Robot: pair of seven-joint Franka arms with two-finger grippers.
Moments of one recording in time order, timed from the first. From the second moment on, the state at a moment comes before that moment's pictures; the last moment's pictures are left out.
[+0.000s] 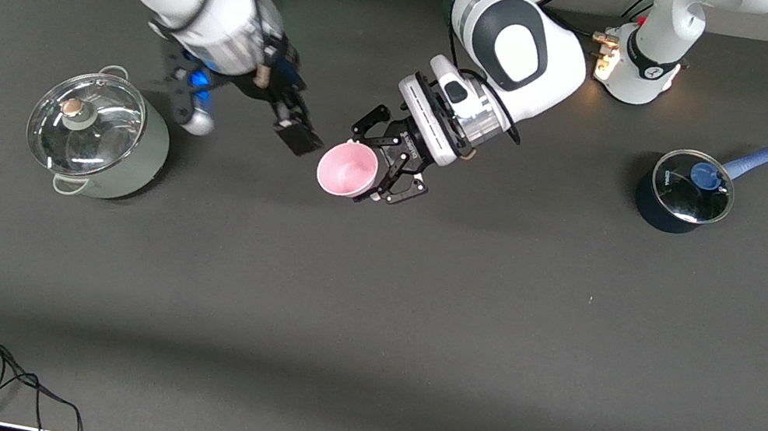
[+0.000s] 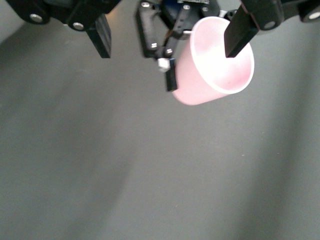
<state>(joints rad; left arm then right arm) -0.19 0.42 -0.79 -1.63 -2.26 3.18 2.35 0.57 0.38 0.01 -1.11 0.24 1.55 1.76</state>
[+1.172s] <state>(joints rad) -0.19 0.42 -0.79 -1.63 -2.26 3.19 2.33 0.57 0.48 0.00 -1.08 0.33 1.58 1.78</state>
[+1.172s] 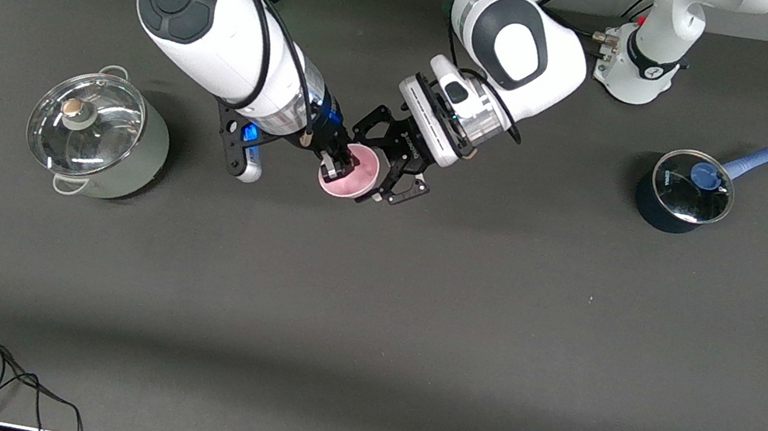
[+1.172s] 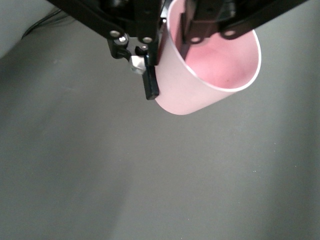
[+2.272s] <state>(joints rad) -0.16 0.47 -0.77 -1.62 -2.26 3.20 2.26 0.41 0.43 -0.01 -1.04 0.36 1.39 1.37</state>
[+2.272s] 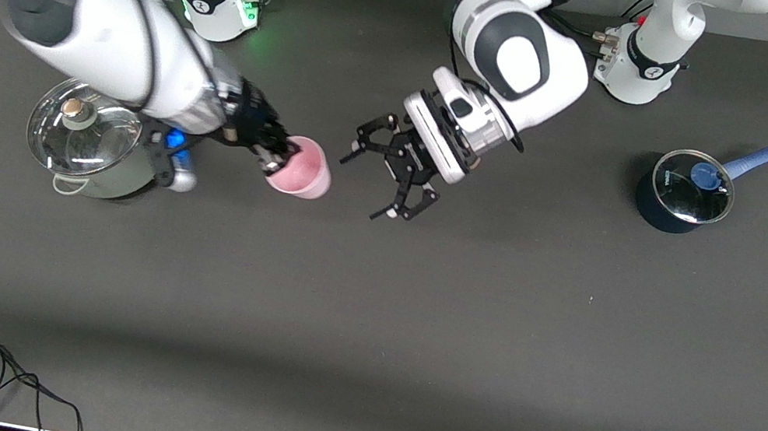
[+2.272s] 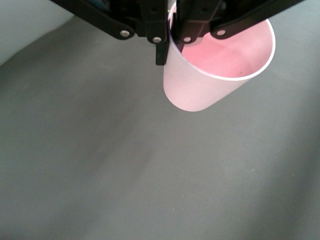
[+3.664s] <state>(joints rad) -0.05 0.52 -0.67 -1.61 -1.84 3.18 2.21 0.13 0.22 -0.18 -1.55 0.13 1.66 0.00</state>
